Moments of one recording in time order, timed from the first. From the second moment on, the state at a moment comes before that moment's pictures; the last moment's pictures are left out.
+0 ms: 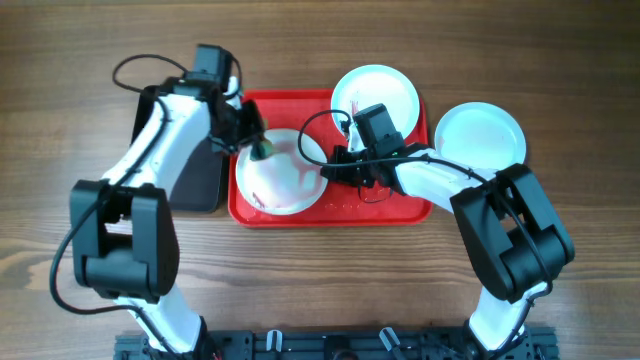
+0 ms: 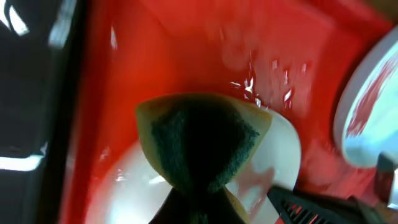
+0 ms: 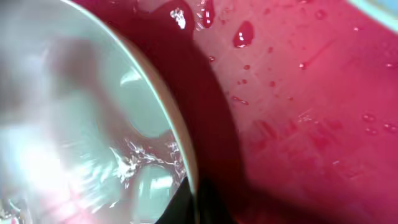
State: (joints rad) left arm -0.13 1.89 1.40 -0.83 0.28 -0.49; right arm 0.48 1.94 1.00 -0.08 -0.49 0.67
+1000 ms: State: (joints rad) left arm -0.08 1.88 1.41 -0.84 0.27 -0.49; right arm 0.61 1.46 0.98 -0.57 0.37 0.49
